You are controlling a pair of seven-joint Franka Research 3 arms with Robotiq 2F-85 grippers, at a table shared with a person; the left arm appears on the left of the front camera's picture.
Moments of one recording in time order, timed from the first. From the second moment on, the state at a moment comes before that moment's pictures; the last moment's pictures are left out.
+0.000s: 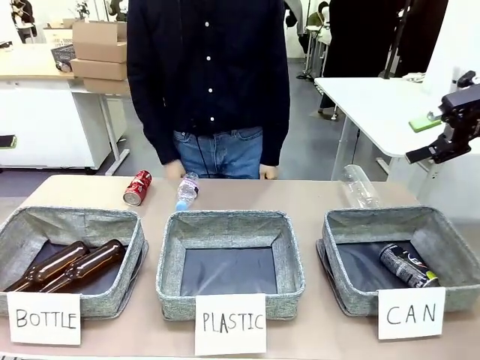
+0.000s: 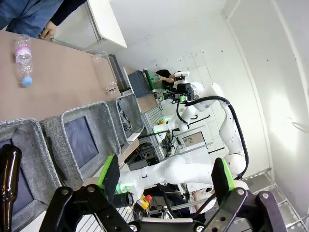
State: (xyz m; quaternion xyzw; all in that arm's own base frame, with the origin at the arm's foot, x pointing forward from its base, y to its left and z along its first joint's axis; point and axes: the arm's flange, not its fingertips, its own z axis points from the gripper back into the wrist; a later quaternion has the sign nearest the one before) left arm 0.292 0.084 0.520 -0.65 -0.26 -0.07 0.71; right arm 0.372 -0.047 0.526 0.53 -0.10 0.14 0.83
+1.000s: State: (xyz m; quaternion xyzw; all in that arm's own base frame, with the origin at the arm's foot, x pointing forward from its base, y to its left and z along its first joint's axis) left arm 0.294 0.079 0.520 -0.61 -0.25 -0.08 0.74; right arm 0.372 -0.049 0.526 0.53 -0.10 0.13 0.83
